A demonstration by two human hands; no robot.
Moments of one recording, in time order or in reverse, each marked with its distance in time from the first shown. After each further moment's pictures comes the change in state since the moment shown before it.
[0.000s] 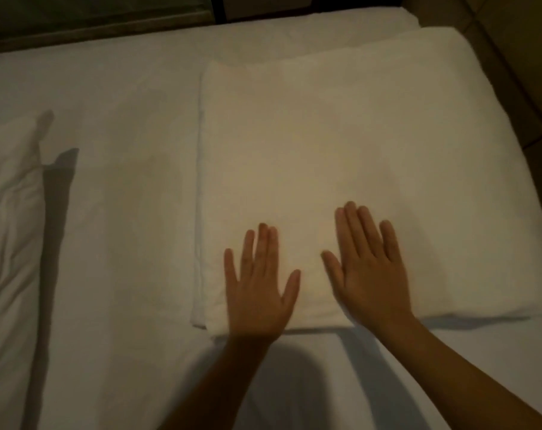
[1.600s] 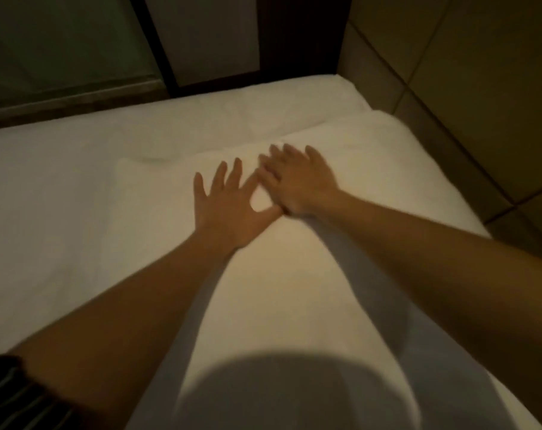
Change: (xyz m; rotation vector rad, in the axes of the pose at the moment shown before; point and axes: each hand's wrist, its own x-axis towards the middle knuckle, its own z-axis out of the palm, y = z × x) left_hand 0.321 0.037 -0.010 0.117 -0.192 0.107; right_hand 0.299 0.099 -0.016 0.078 -0.122 -0.089
